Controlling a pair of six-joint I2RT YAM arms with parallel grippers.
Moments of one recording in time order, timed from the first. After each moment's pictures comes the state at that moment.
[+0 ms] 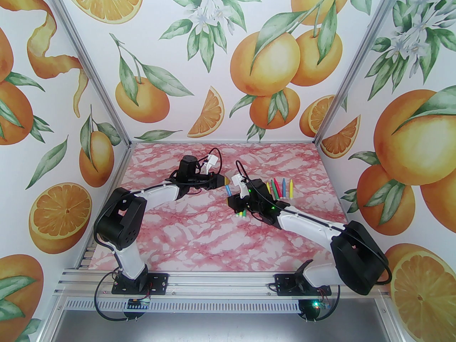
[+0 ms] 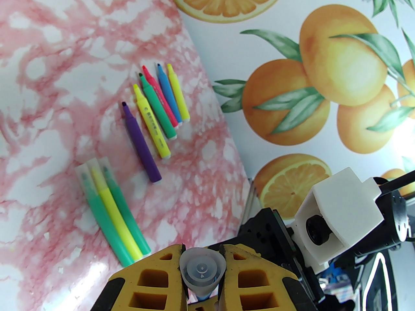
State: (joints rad) left arm -0.46 1.81 1.08 0.26 0.87 -0.73; right arm 0.63 1.42 0.73 0.04 -0.26 0.31
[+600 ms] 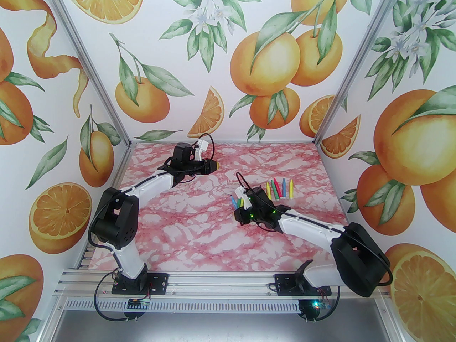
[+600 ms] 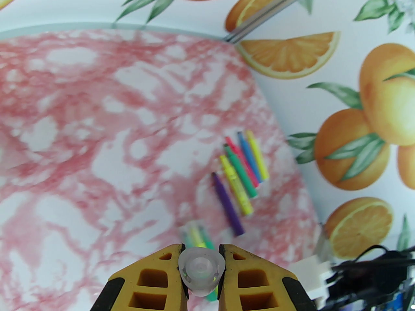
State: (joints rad) left arm -0.39 1.80 1.29 -0.09 0.57 -0.42; right arm 0.62 1.40 0.68 -0.16 -0.17 0.31
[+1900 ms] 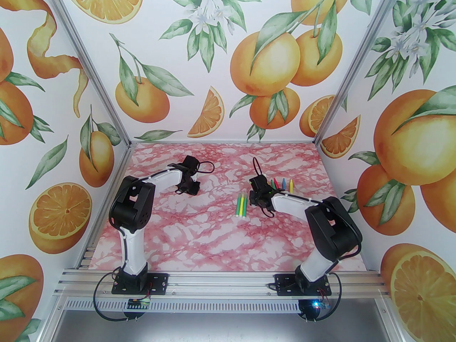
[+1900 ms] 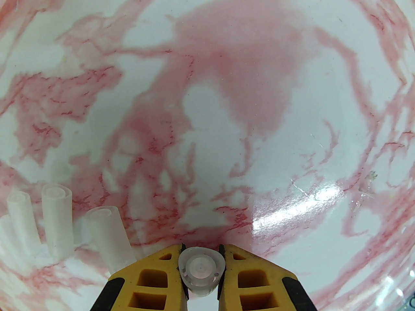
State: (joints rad) left arm -0.38 2.02 1.39 -0.66 0.00 -0.07; right arm 0.44 1.71 0.88 -0.24 0.22 0.48
